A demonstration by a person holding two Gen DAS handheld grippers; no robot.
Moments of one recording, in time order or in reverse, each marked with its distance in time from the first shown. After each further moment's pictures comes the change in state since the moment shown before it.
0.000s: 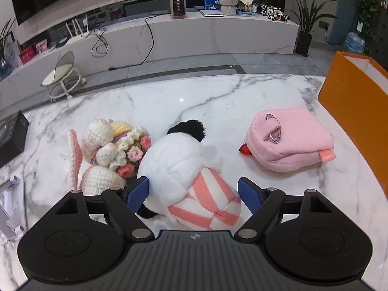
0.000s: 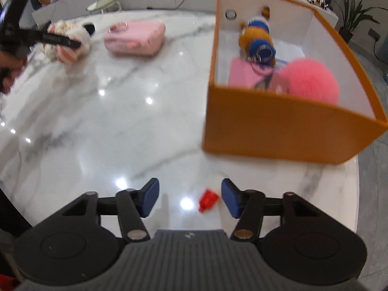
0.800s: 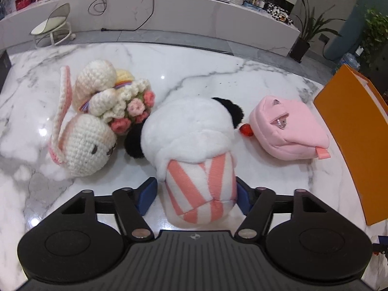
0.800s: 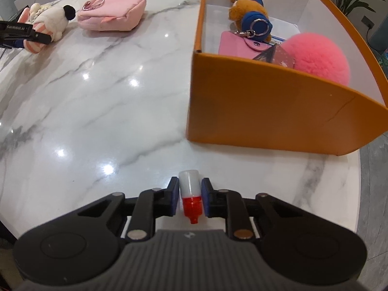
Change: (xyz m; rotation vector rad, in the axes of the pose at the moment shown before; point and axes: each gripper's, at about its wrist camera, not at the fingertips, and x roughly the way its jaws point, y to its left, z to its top) left arm 0.019 0.029 -0.017 -0.167 0.095 -0.167; right arm 0.032 -0.003 0.009 0.017 0.087 -0.057
